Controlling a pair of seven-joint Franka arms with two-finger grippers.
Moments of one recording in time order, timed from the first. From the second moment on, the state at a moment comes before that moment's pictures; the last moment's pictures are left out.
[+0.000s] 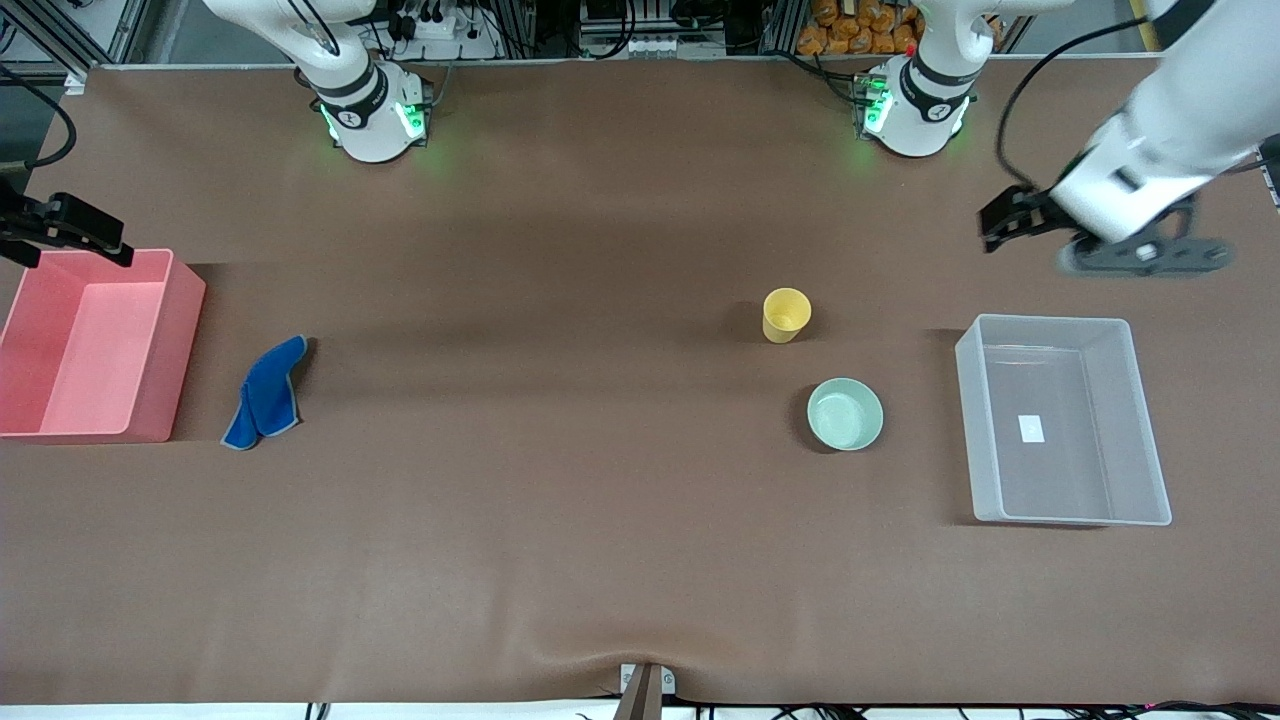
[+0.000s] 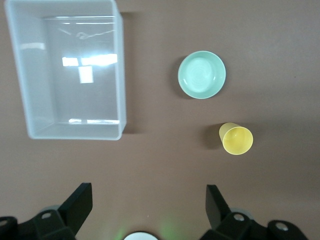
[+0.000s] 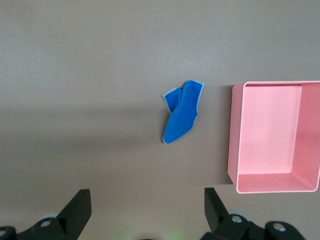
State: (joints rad) left arm -0.06 -0.03 -0.18 -1.72 0.01 1.59 -0.18; right arm 0.03 0.03 -0.08 -1.47 -0.02 1.43 -0.07
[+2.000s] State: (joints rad) left arm -0.09 0.24 -0.42 -2.29 -0.01 2.44 -0.38; right arm -0.12 0.63 -0.10 -1.46 -0.02 1.86 0.00
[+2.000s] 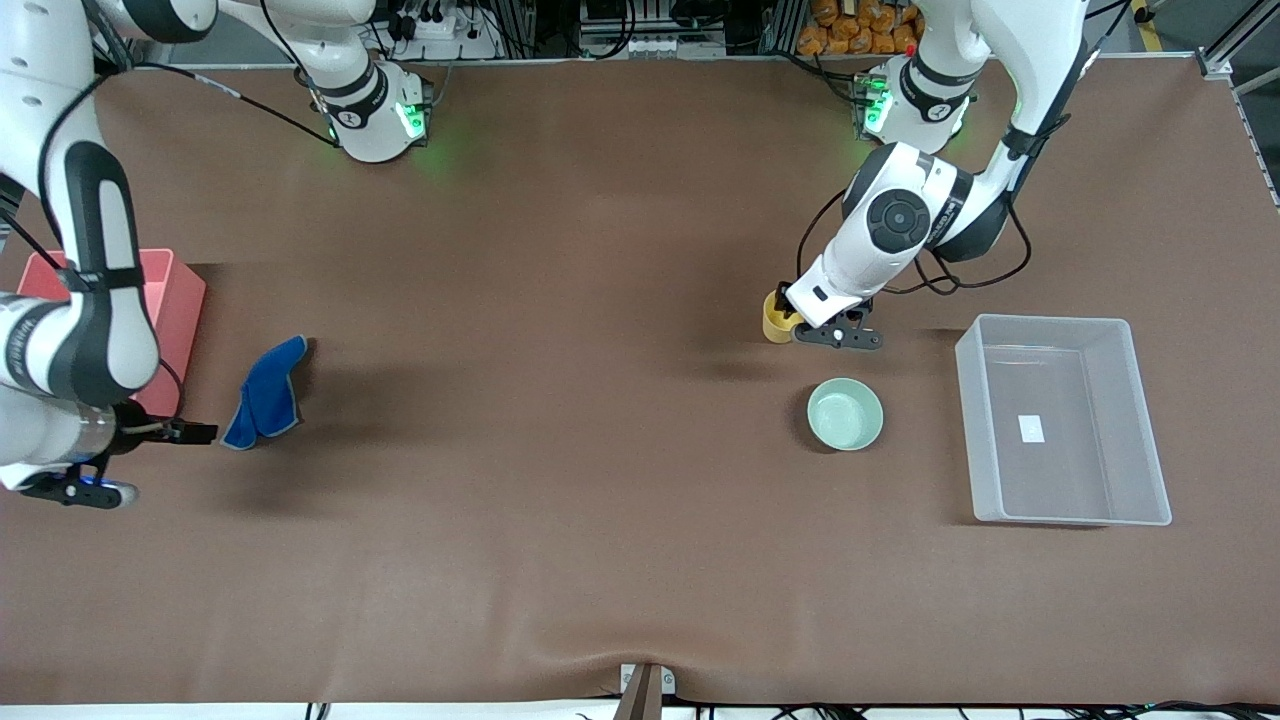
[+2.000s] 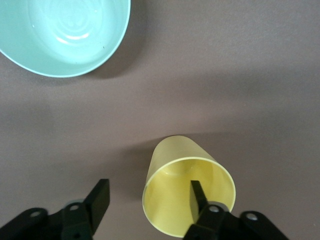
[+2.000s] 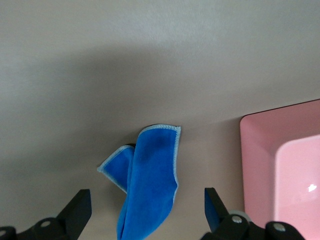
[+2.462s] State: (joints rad) left arm -0.10 0.24 -0.42 -2.30 -0.01 2.44 -0.38; right arm -0.13 0.72 -0.10 -1.47 0.01 1.88 0.03
